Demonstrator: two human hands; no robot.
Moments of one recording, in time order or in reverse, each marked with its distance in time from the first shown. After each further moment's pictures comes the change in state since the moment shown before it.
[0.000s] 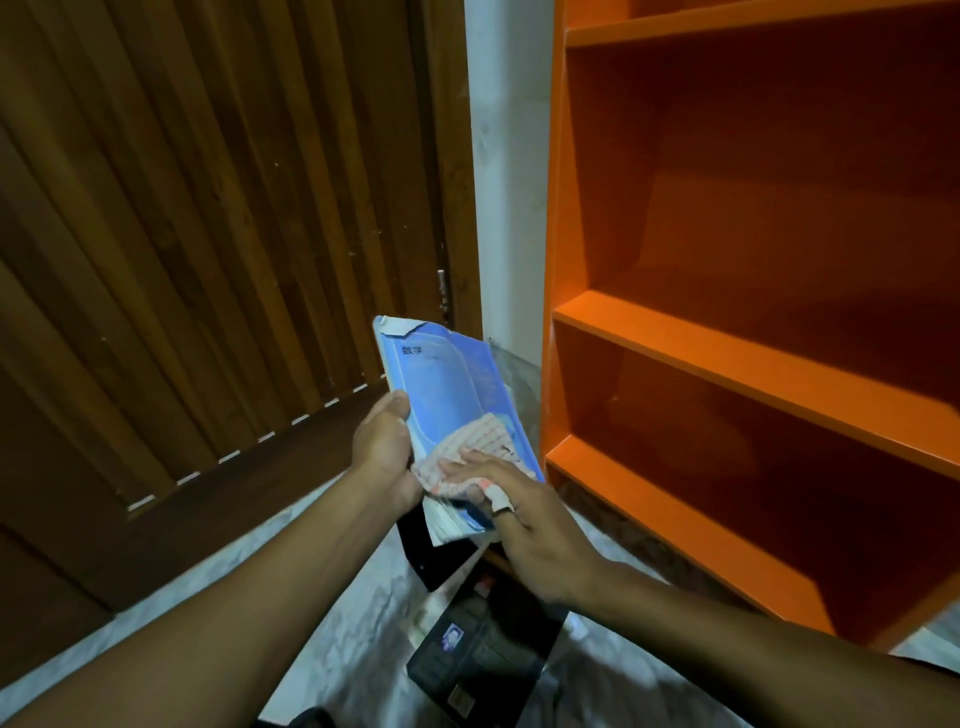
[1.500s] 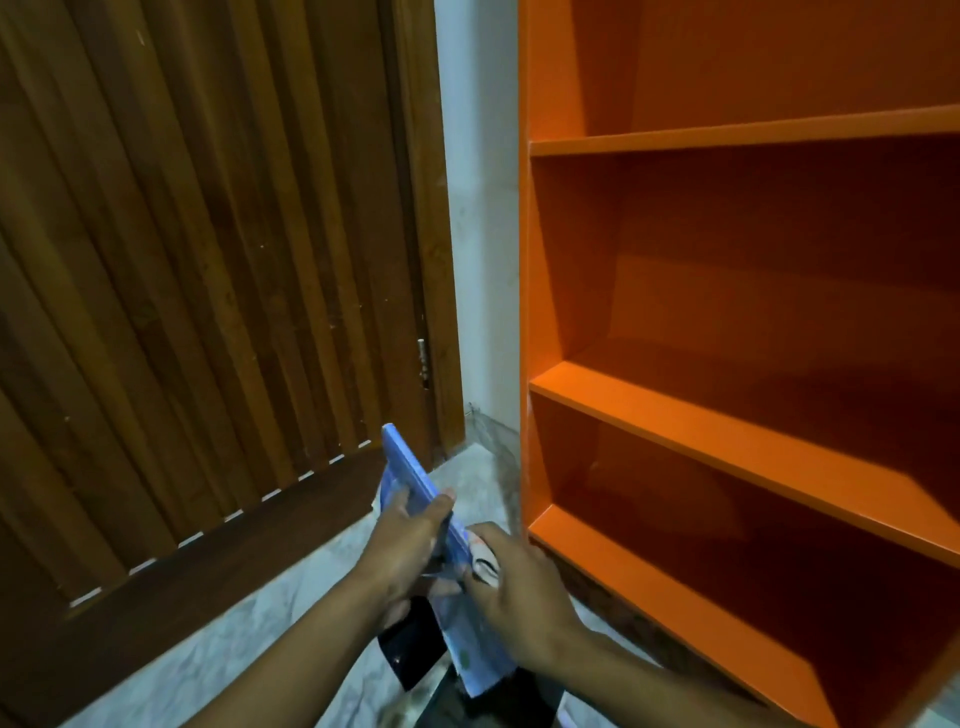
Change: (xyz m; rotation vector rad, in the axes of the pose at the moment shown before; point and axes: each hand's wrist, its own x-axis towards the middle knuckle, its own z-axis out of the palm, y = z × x) left_hand -0.017 -0.015 0.010 0.523 -0.217 -0.014; right_hand 0.017 0.015 -0.008 -0.258 0.091 0.246
